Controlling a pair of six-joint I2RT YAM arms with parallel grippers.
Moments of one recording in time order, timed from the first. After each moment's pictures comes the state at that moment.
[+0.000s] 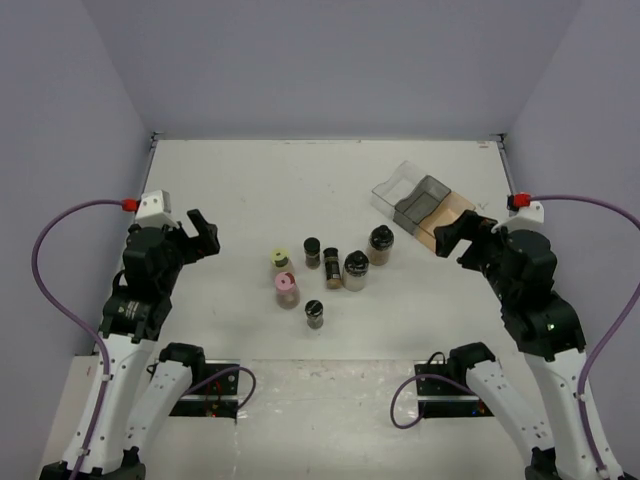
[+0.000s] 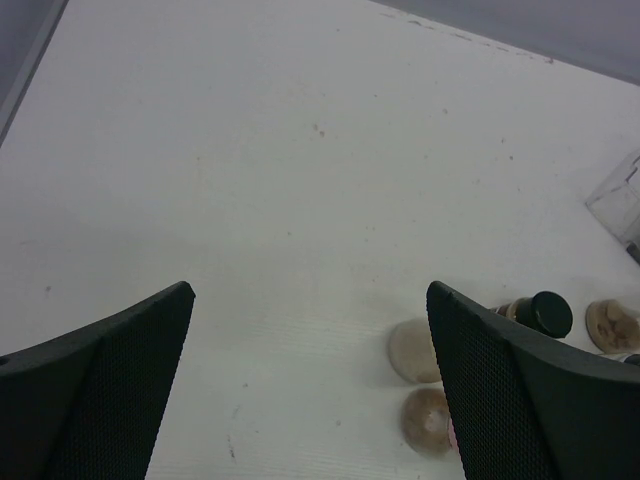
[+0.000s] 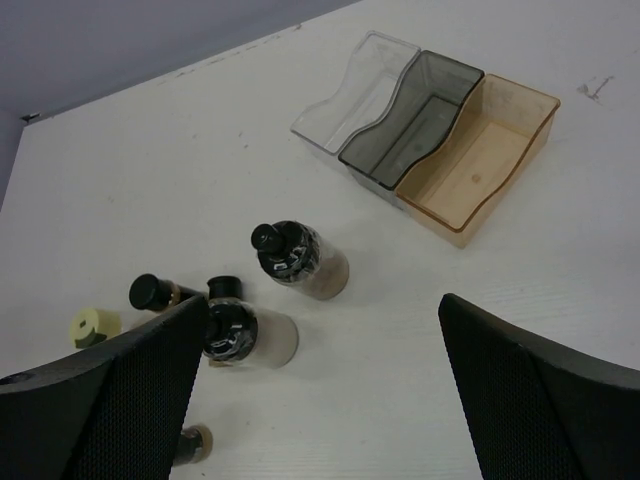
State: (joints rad) left arm -0.15 0.61 0.79 -0.54 -0.16 -0.34; right arm 0.26 0.61 1.00 -0.75 0.14 0.45
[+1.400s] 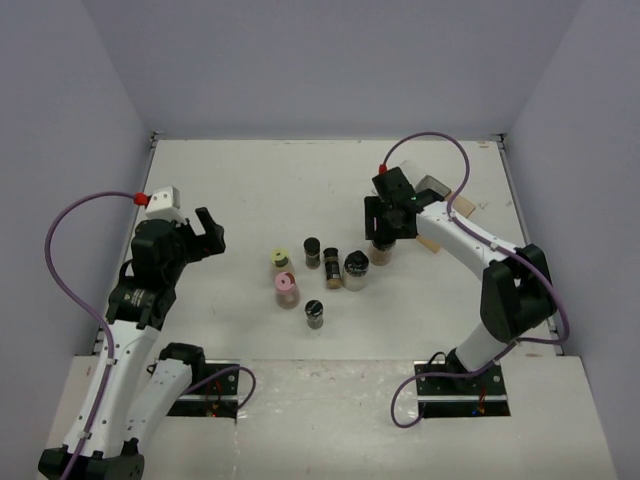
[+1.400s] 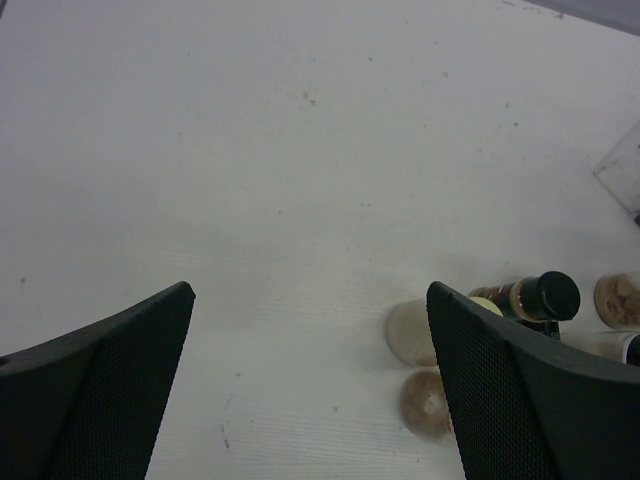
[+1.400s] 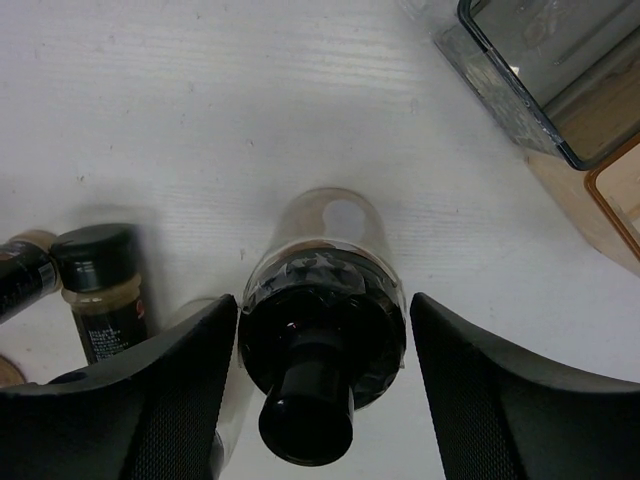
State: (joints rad) left arm -0.15 0.68 0.79 -0.54 -0.12 -0.34; right arm 0.48 1.64 1.23 -0.67 0.18 0.41
